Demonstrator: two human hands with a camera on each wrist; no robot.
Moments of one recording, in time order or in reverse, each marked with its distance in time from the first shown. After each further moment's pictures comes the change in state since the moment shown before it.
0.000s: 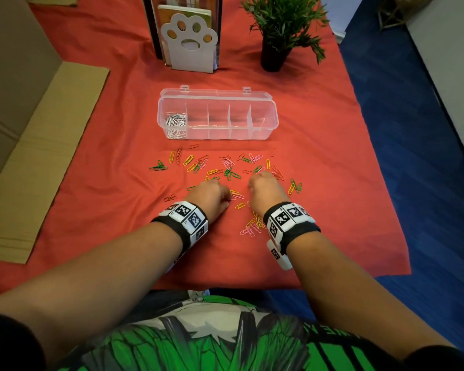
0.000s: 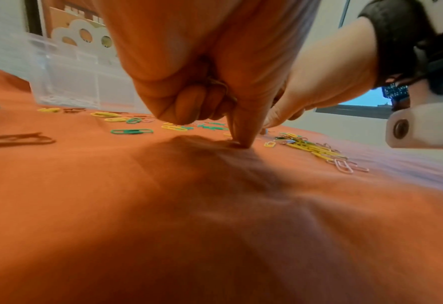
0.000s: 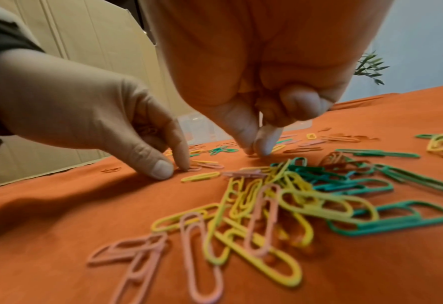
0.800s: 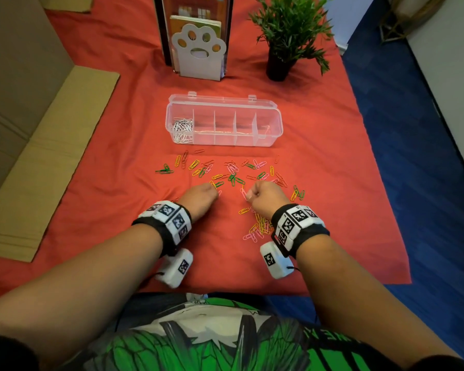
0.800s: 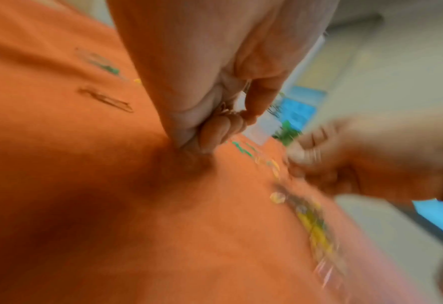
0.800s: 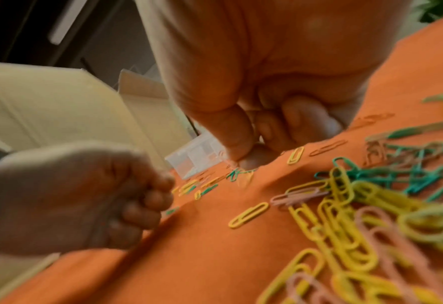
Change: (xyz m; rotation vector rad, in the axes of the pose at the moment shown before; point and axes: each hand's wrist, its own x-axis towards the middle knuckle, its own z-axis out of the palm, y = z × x) left_hand -0.010 -0.015 -0.019 -0.619 -0.088 -0.351; right_hand 0.001 -0.006 -0.011 0.296 -0.151 0.126
